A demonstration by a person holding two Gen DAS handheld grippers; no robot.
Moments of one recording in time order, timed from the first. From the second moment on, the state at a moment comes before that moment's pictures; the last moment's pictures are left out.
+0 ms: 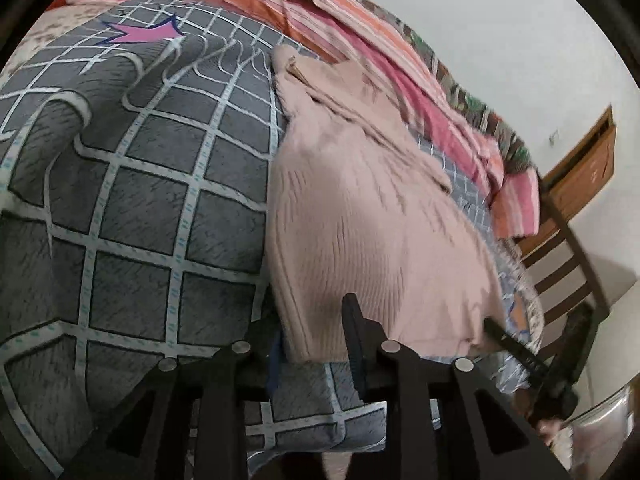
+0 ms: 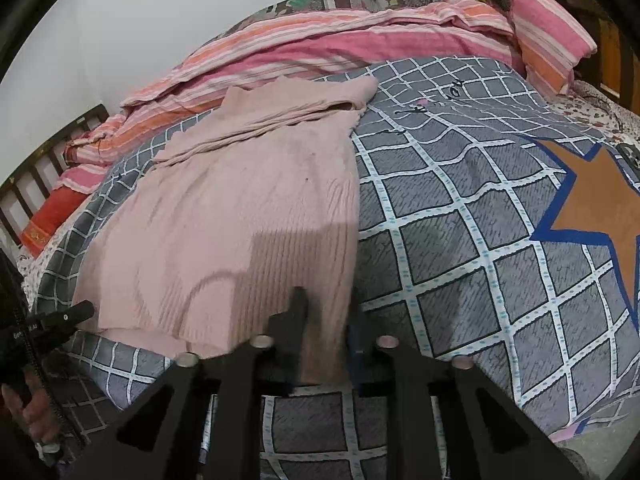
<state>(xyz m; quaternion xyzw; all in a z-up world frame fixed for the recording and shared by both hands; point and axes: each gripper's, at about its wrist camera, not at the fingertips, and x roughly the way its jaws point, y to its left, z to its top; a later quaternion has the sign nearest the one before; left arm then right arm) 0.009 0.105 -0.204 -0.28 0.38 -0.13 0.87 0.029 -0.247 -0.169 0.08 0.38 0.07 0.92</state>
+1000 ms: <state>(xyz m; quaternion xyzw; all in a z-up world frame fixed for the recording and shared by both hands) 0.032 0.130 -0.110 -0.35 0.30 -0.12 0.88 0.034 -0.274 -0.097 0.23 0.30 0.14 0.91</state>
